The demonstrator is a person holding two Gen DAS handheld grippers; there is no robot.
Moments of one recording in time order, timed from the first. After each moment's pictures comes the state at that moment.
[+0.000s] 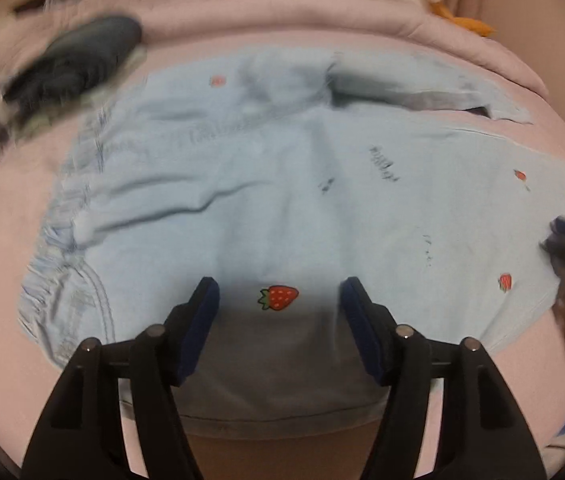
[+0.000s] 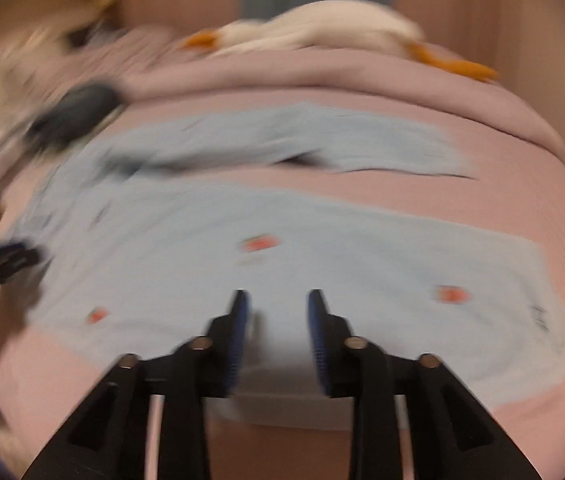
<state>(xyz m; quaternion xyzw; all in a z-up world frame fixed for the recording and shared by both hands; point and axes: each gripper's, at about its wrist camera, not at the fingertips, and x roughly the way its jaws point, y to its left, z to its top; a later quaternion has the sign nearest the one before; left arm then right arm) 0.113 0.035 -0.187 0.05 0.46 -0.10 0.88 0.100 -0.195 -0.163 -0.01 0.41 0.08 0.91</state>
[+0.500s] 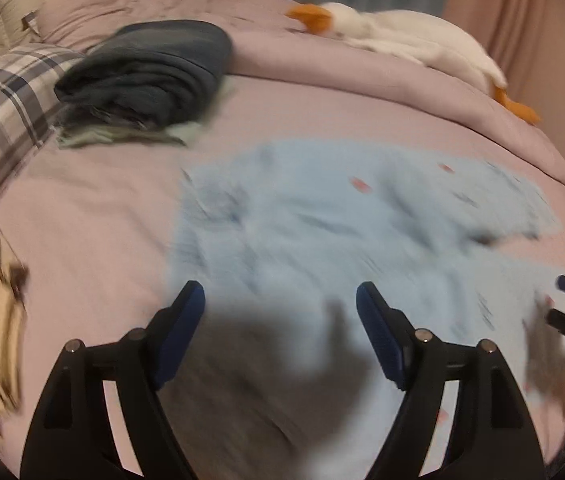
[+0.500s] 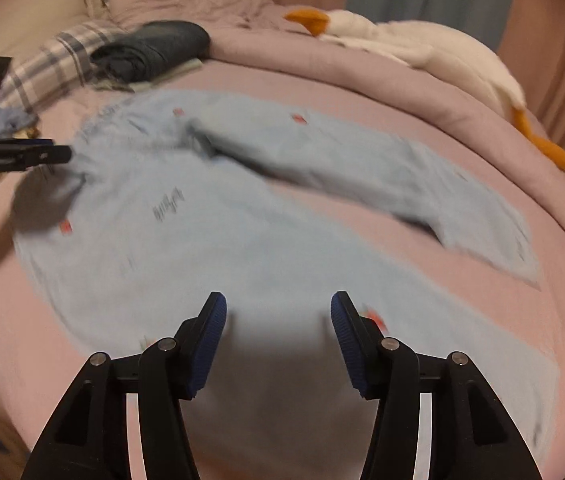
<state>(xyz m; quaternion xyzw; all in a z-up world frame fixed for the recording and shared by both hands) 0.208 0.154 -0.144 -0.04 0.43 -0.03 0.90 0.132 -0.146 -0.140 -0.10 0.39 0.18 0.90</state>
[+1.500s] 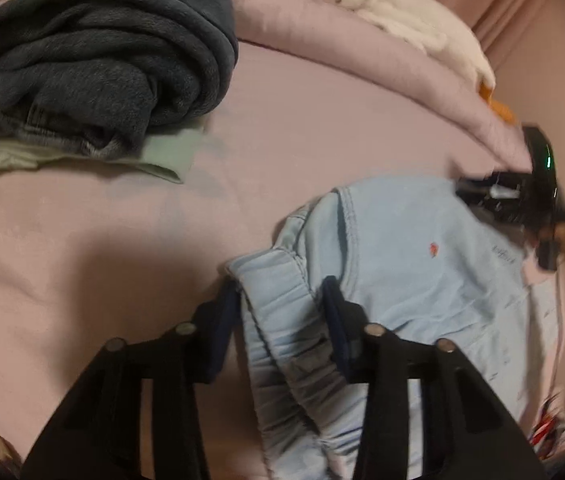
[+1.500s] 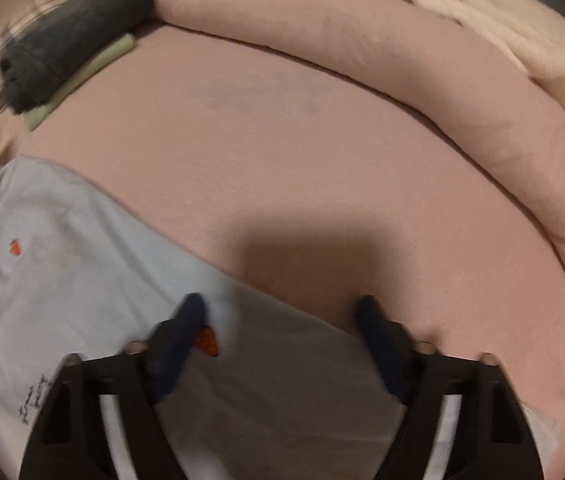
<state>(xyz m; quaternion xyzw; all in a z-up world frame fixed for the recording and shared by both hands) 0.326 0.225 -0.176 -0.10 0.50 -0.18 0.84 0.416 -0.107 -0.164 -0.16 0.48 0.25 0.82</state>
